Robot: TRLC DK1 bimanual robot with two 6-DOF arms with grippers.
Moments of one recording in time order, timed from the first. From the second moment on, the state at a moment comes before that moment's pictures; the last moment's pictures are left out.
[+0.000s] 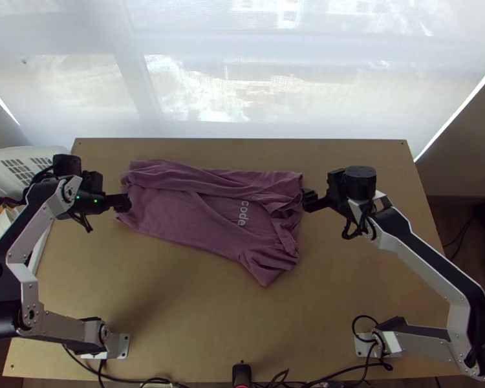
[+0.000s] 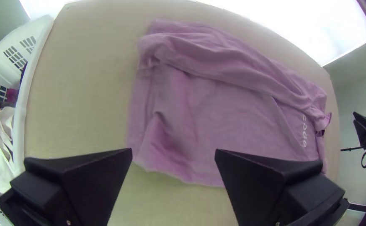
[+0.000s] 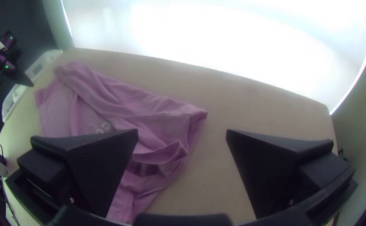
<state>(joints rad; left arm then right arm) 0.18 1.54 1.15 -0.73 0.24 0.09 0.38 1.36 0.94 -0.15 -0.01 0.02</state>
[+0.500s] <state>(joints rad) 0.20 1.44 0.98 -0.72 0.19 0.11 0.38 1.24 0.94 -0.25 -0.01 0.03</state>
